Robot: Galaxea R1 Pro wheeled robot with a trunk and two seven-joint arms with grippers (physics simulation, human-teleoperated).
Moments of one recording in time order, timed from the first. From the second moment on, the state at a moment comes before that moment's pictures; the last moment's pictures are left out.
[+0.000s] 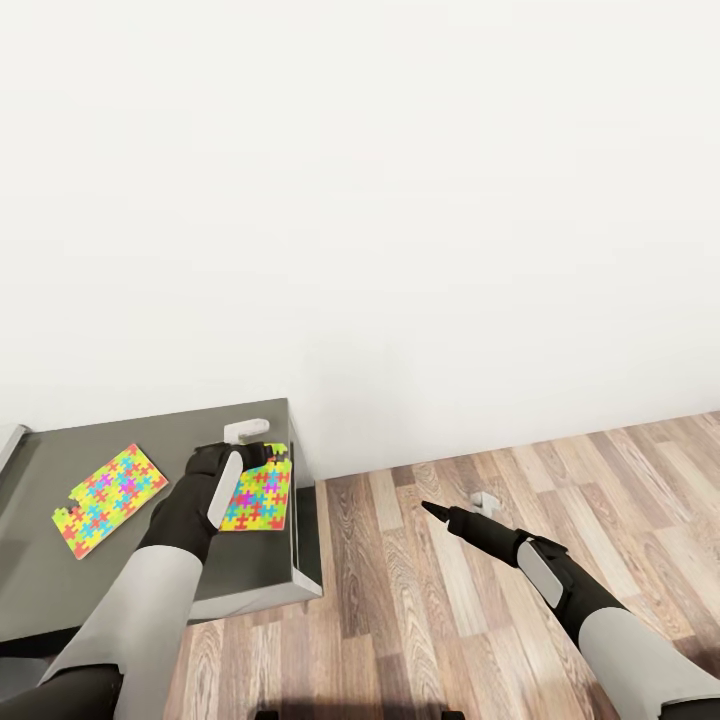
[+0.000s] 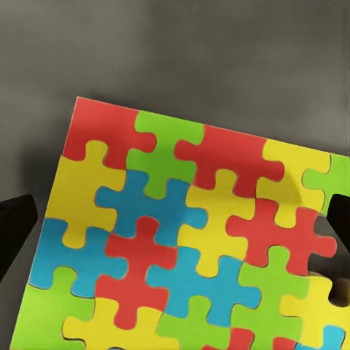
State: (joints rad) left arm -0.82 -0.07 0.10 -0.92 0.13 0.69 0.25; right arm -0.71 -0.15 0.17 -0.49 -0.63 0.28 0.64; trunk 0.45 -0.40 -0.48
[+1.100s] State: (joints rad) left arm -0.82 -0.07 0.10 -0.92 0.14 0.69 0.24; right arm -0.71 -0.15 0.16 -0.49 -0.64 0.28 0.64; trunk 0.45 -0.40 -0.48
